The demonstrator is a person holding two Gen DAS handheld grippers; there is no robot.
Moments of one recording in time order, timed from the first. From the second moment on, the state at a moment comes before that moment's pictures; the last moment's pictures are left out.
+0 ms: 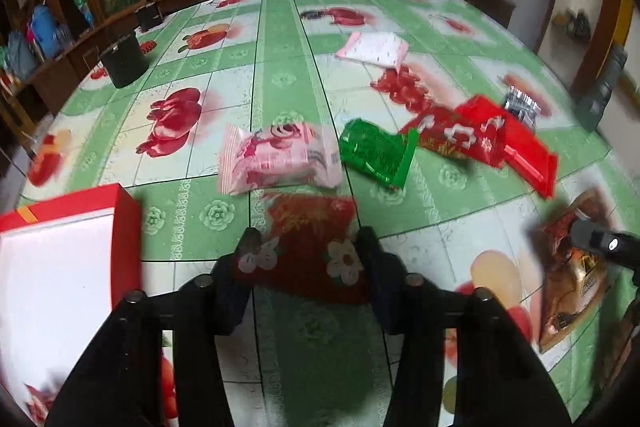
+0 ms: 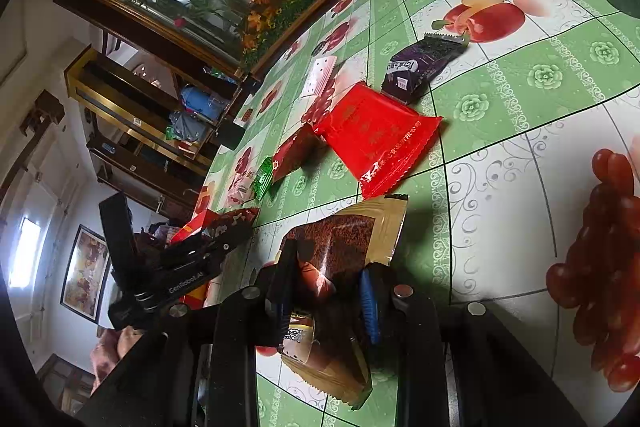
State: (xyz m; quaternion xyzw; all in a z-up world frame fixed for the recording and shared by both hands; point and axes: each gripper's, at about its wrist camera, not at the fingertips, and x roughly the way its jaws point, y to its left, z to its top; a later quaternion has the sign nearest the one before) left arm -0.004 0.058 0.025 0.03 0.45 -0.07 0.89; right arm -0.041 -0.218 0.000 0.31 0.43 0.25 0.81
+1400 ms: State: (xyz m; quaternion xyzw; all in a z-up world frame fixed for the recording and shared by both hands) left arm -0.167 0.049 0.040 -0.01 0.45 -0.18 0.88; right arm -0.062 -0.192 0.005 0.33 0.45 0.18 0.81
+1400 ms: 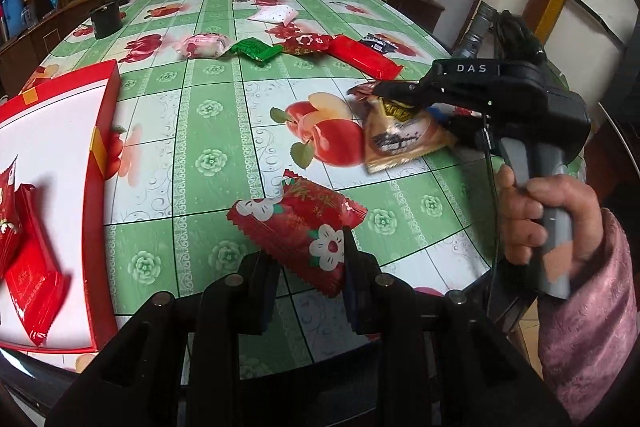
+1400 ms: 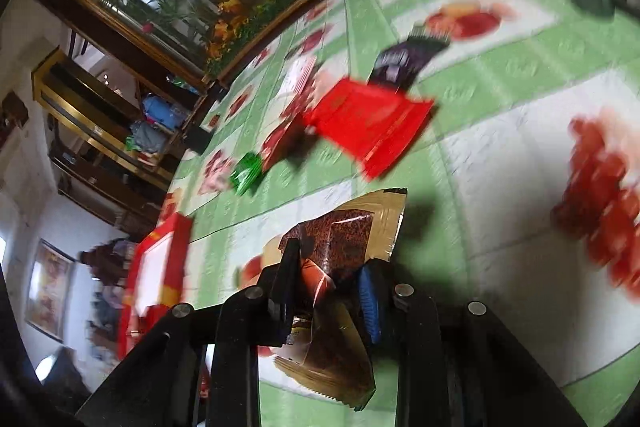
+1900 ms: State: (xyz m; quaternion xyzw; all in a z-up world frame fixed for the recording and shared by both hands) left arm -0.177 0.079 0.055 -0.04 0.42 -0.18 0.89; right arm -0.092 -0.158 -0.013 0.45 0.45 0.26 0.73
